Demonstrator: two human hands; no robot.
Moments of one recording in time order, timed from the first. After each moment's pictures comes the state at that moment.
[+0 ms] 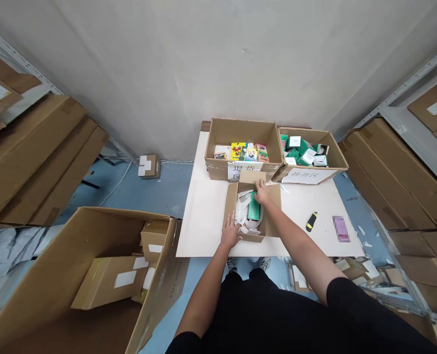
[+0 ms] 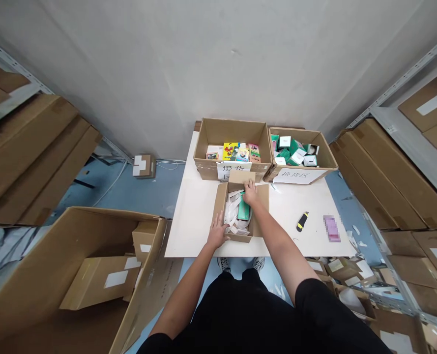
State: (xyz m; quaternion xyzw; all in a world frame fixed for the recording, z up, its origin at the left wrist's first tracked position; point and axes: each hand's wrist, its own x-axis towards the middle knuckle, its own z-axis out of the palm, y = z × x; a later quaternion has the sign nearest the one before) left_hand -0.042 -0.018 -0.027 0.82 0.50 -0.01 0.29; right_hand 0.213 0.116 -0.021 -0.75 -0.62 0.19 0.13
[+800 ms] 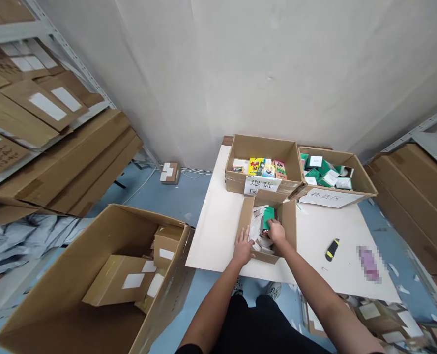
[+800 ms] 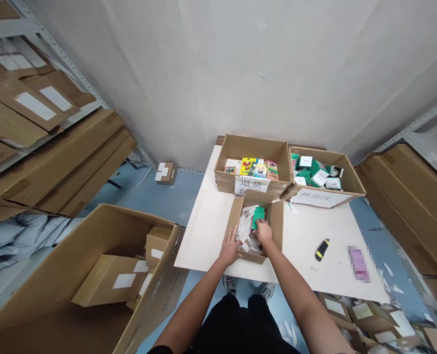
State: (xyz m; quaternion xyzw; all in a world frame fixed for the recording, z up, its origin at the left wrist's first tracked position) left_hand -0.042 -0.019 -0.039 0.82 0.50 -0.01 0.30; right_hand 0.179 0.033 -0.033 -0.74 -0.65 0.17 0.00
